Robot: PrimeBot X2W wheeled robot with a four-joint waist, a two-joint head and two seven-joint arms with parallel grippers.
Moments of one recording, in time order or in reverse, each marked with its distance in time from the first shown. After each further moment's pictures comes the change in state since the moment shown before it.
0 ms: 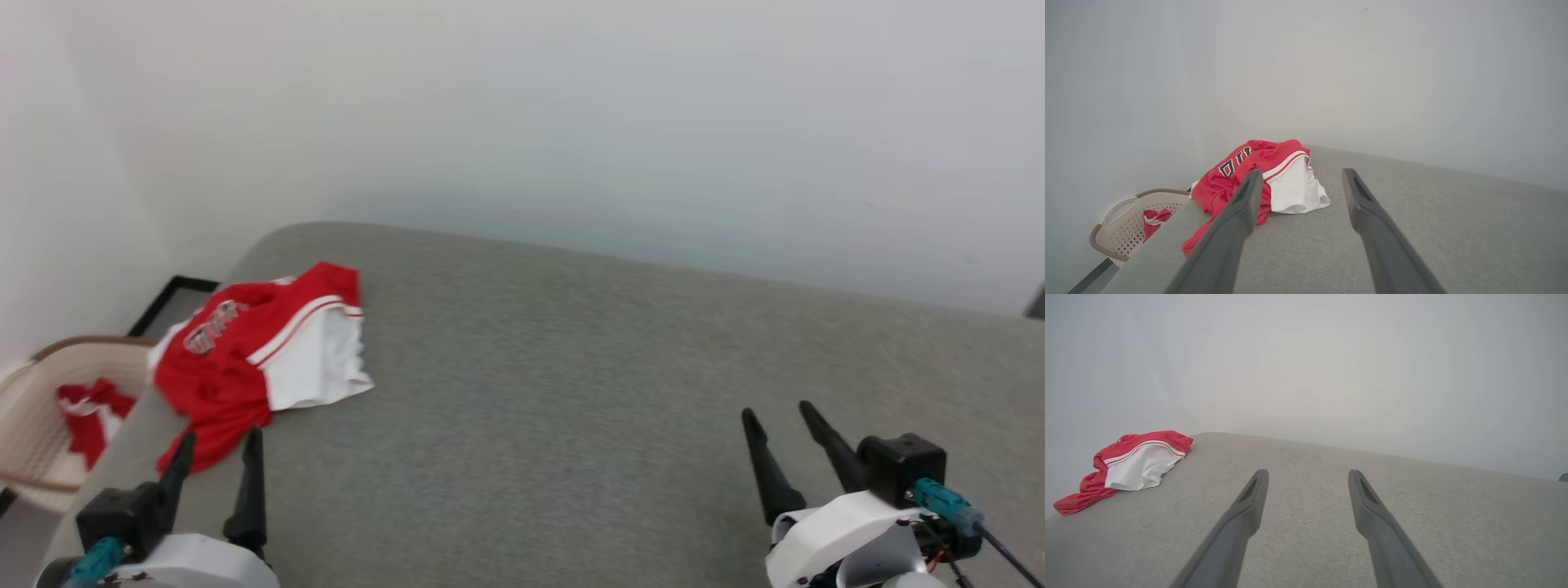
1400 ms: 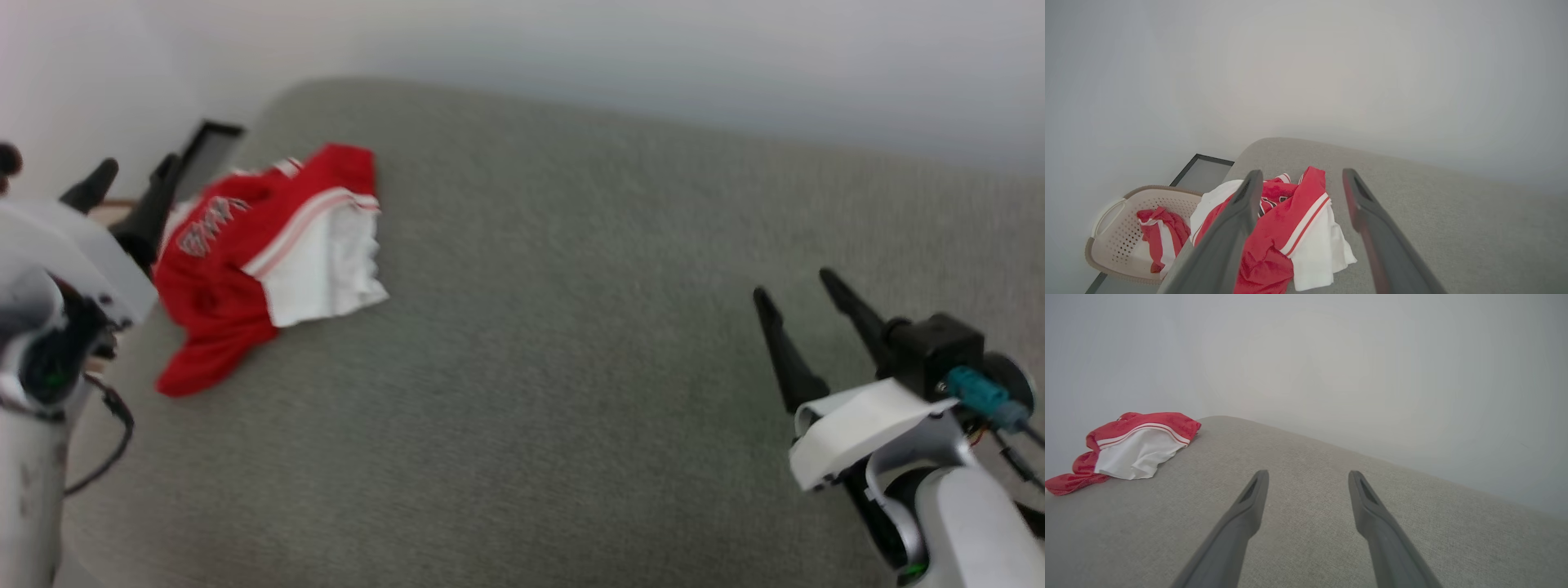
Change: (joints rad) left arm -0.631 0.228 -0.033 0.185 -0.330 -0.124 0.507; right arm -0.164 -0.087 0.050 -0.164 -0.043 0.000 0.112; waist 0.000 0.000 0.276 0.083
